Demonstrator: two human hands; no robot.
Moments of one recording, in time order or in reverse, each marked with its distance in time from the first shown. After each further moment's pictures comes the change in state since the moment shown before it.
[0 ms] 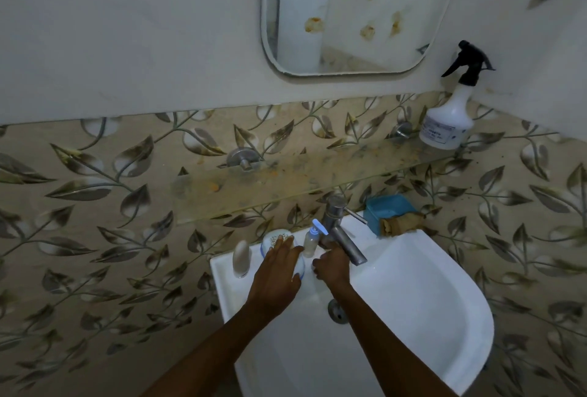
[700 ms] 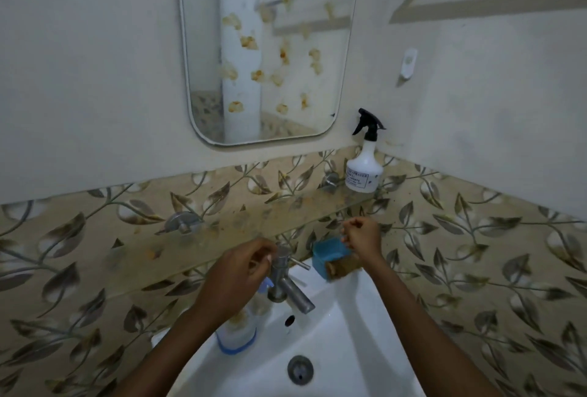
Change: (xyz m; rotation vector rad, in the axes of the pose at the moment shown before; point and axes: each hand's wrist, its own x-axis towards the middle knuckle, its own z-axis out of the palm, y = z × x) left_hand 0.069 0.084 -0.128 -0.392 0.058 0.033; right_hand 0.016 -0.073 -0.200 0.301 0.372 -0.259
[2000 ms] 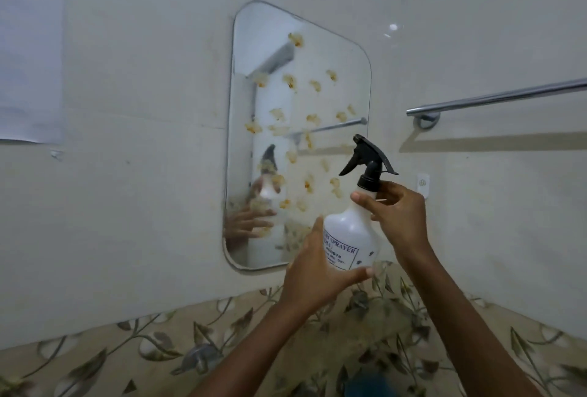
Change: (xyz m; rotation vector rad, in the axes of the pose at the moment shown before) left_hand 0.141 0.126 -0.042 -0.107 0.129 0.052; right_hand -0.023 -0.262 -0.049 0.259 0.073 -0.658
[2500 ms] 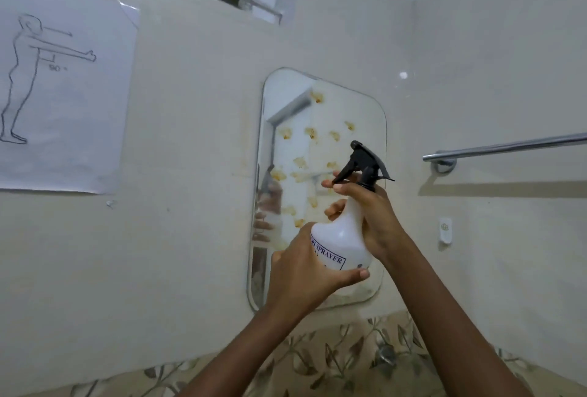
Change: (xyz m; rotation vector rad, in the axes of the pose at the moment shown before) left_hand 0.013 0.034 -0.075 0.161 0.246 0.135; right_hand 0.022 -0.083 0.050 0.639 -0.388 0.145
